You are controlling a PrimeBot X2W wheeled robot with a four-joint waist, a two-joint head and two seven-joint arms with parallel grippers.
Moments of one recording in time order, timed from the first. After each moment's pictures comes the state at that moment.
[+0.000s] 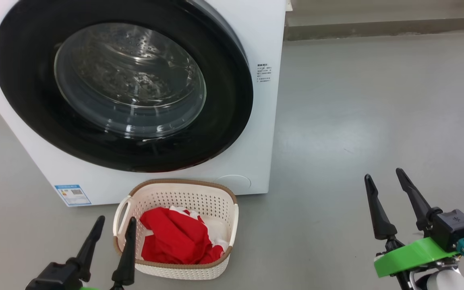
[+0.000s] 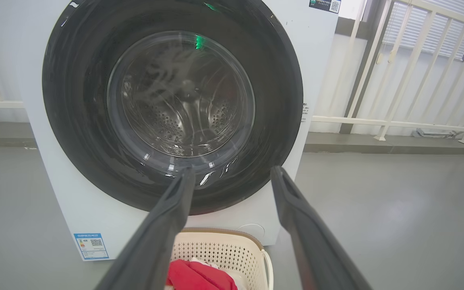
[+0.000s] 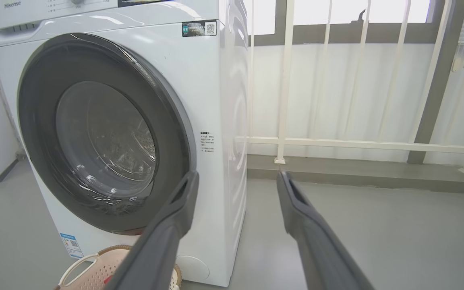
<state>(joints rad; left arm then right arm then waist) -0.04 0.09 -0.04 0.20 -0.27 -0.13 -0.25 -0.06 -0.06 -0.03 0.19 0.21 0.13 -0.26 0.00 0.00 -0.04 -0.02</state>
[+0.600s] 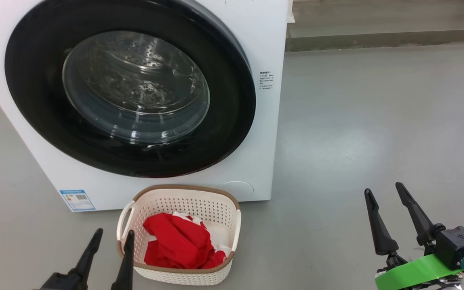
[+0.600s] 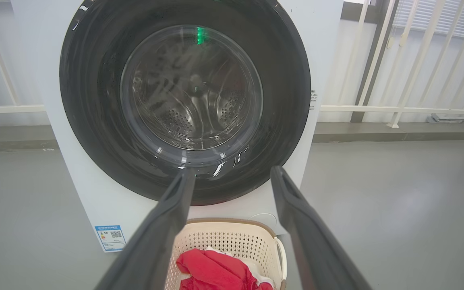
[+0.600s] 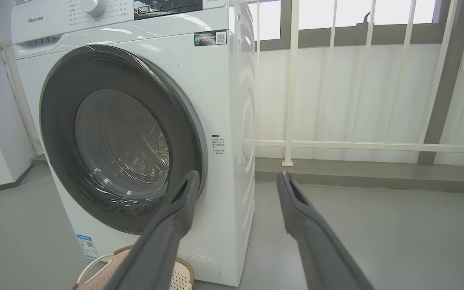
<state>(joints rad) 0.00 0.09 -0.02 0.21 -0.22 -0.13 -0.25 0.02 -0.06 -0.01 0.11 0.24 0.13 -0.26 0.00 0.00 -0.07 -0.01</state>
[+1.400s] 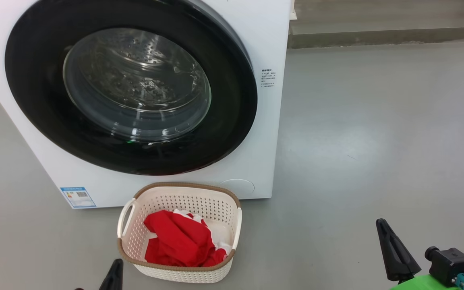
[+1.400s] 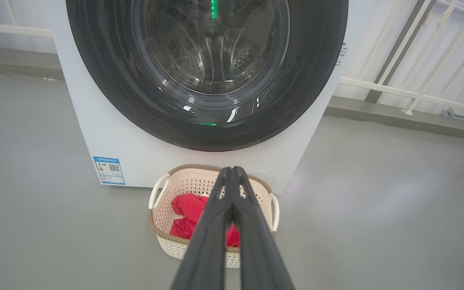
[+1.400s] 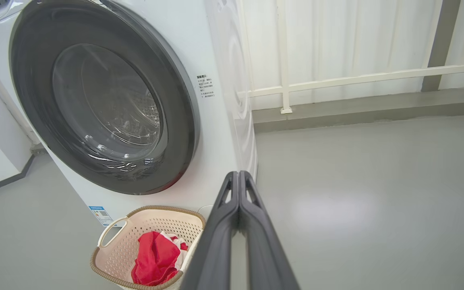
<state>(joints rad) 0.05 0.05 -0.01 0.32 -0.29 -0.12 -0.22 0.09 -0.04 -0.02 0.22 0.33 0.13 -0.23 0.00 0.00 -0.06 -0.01</state>
